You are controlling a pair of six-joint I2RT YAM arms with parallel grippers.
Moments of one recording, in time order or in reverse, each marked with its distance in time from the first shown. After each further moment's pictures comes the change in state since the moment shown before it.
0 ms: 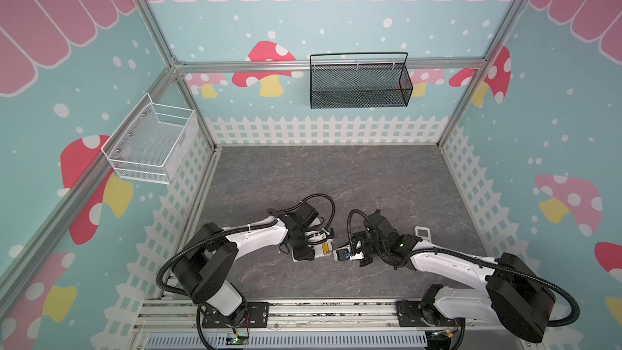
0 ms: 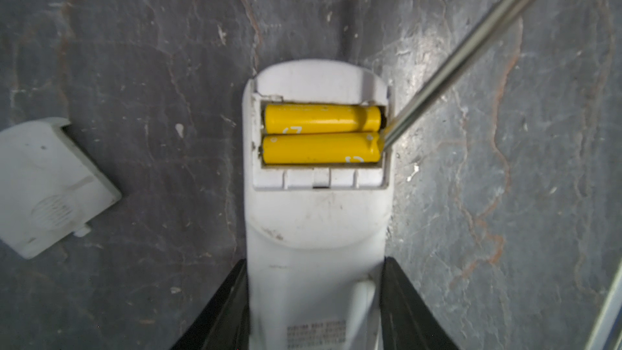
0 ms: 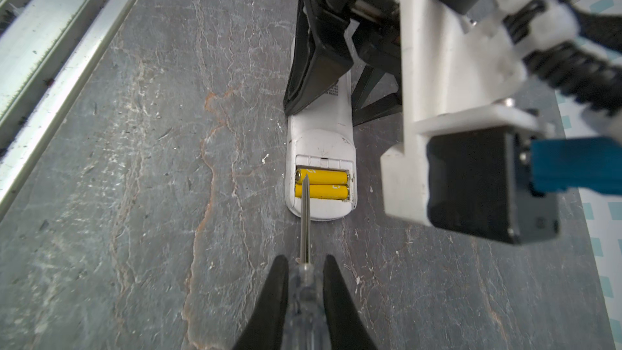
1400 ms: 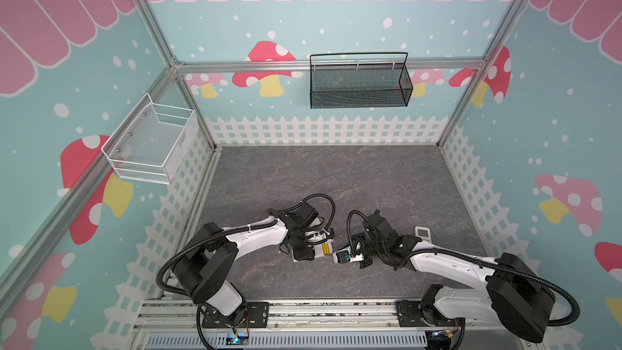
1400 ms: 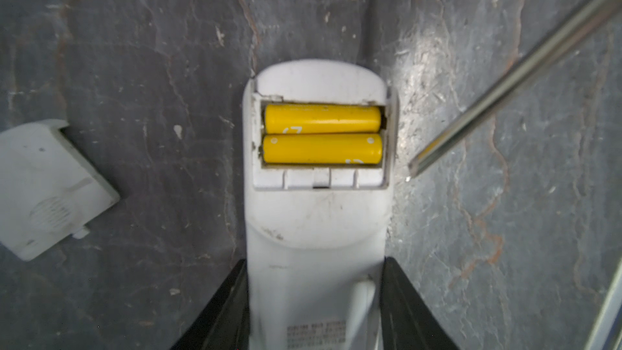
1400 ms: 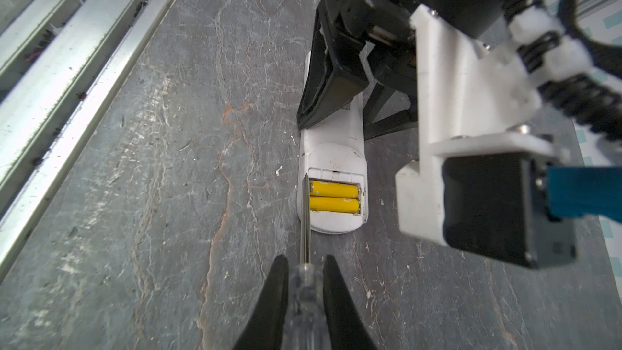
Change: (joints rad) left arm 0.000 0.001 0.000 0.000 0.002 0.003; right arm 0.008 -0.006 0.000 -0.011 -0.042 0.000
